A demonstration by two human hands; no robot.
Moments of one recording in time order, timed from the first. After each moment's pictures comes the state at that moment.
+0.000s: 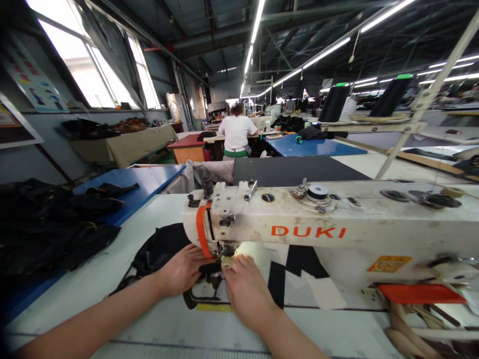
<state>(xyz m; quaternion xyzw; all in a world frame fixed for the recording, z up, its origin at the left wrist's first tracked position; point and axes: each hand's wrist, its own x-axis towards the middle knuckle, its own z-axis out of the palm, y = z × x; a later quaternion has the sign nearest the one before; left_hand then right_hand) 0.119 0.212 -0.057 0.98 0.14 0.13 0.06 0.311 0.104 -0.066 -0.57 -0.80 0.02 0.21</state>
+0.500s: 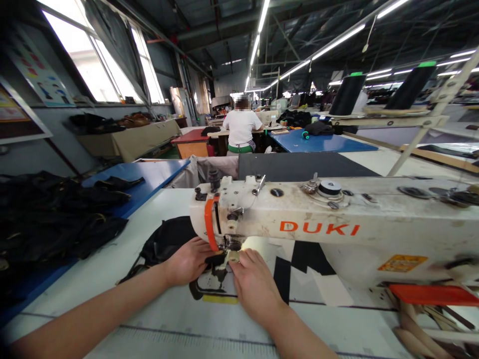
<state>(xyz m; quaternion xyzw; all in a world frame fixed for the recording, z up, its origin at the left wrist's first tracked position) 0.121 0.217 -0.059 0.98 0.13 0.13 0.05 0.315 0.101 -0.067 -0.57 -0.79 0.01 0.24</state>
